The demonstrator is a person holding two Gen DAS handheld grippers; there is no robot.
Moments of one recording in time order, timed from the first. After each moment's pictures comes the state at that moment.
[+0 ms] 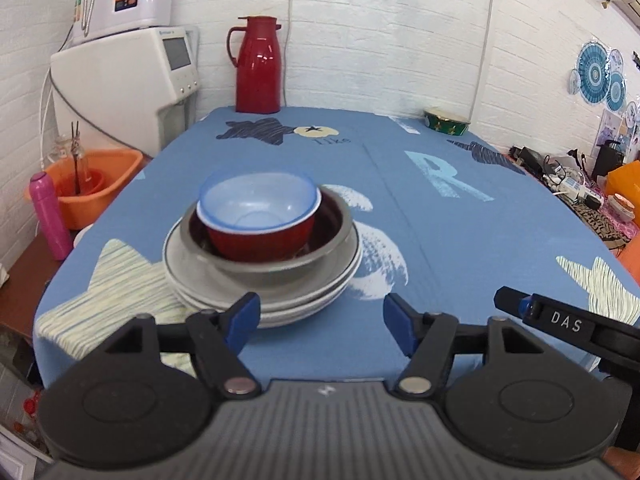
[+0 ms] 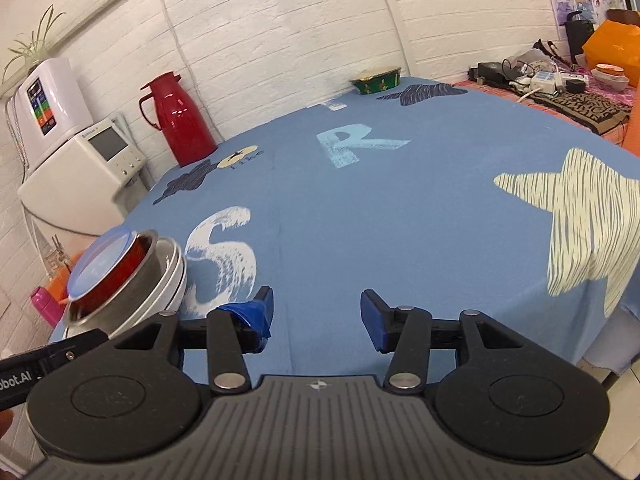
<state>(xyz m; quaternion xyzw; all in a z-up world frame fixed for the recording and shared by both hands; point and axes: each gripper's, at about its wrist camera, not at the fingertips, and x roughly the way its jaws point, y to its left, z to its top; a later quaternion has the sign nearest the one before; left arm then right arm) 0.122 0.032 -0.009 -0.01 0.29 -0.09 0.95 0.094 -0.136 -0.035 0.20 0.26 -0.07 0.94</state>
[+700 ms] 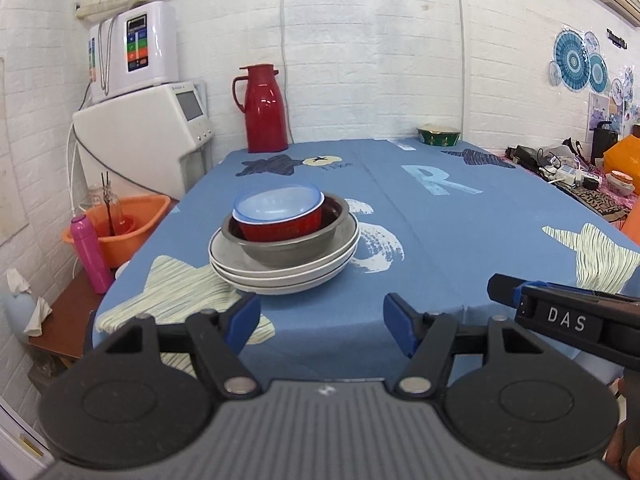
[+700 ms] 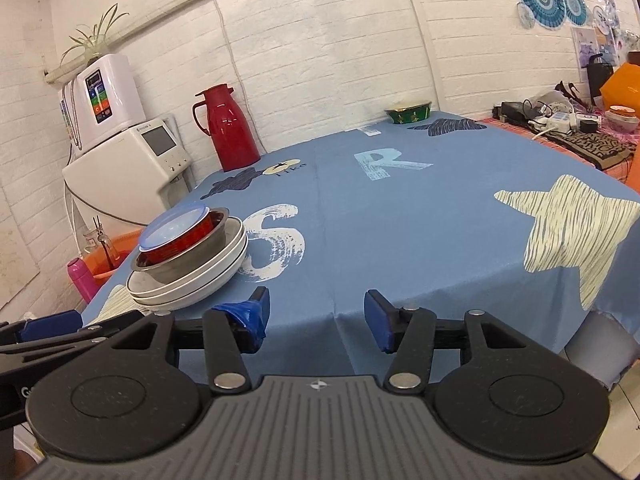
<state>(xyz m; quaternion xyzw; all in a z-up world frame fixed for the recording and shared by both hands) 0.032 0.031 -0.004 0.05 0.23 -0.08 0.97 0.020 -0.105 -0.023 0.15 0.21 -0.04 0.96</state>
